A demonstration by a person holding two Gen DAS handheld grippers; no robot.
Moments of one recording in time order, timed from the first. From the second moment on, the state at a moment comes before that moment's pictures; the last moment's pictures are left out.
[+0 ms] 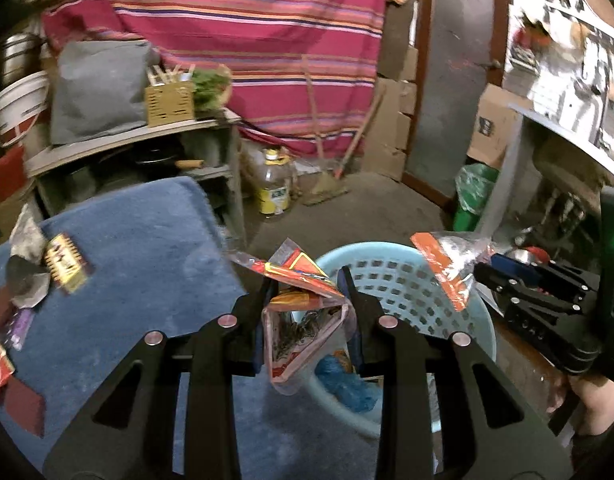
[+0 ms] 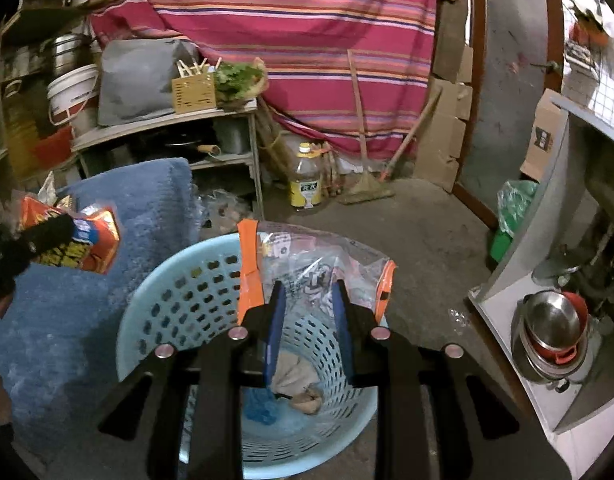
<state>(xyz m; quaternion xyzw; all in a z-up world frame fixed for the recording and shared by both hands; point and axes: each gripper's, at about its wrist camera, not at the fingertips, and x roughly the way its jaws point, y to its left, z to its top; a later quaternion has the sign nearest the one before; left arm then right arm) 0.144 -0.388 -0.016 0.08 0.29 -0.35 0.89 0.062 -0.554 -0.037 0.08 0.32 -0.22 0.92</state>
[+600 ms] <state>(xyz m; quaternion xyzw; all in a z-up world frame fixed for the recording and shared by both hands) 0.162 -0.433 -0.033 0.08 0.32 -0.36 0.87 0.074 -0.551 -0.049 0.07 0.33 -0.22 0.91</state>
